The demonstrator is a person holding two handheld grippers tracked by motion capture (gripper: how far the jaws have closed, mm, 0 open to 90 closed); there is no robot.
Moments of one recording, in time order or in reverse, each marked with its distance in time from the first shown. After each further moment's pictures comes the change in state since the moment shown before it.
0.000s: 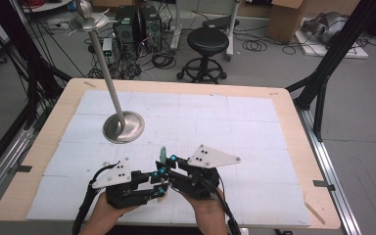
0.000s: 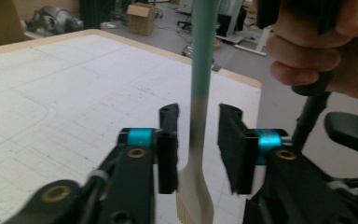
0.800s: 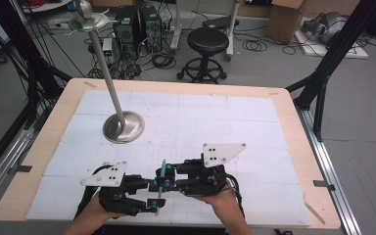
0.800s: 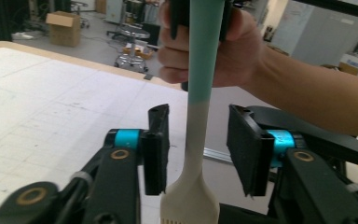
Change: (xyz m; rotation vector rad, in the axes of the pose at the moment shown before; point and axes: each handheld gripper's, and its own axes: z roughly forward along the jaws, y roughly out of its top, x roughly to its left) left arm 0.001 0.000 -0.008 -0.033 -0.307 0.033; right arm -0.034 -0.004 -0.002 -0.068 0.549 -0.104
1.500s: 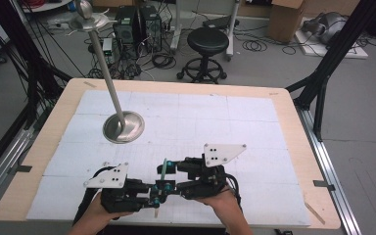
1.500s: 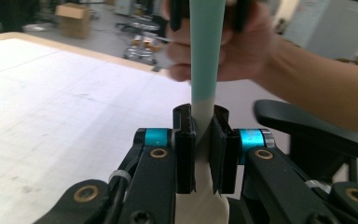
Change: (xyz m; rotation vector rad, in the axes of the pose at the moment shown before) left arm -0.002 -0.002 0.002 0.030 0.069 -0.010; right arm 0.000 -0.005 -0.001 -0.043 -0.037 0.042
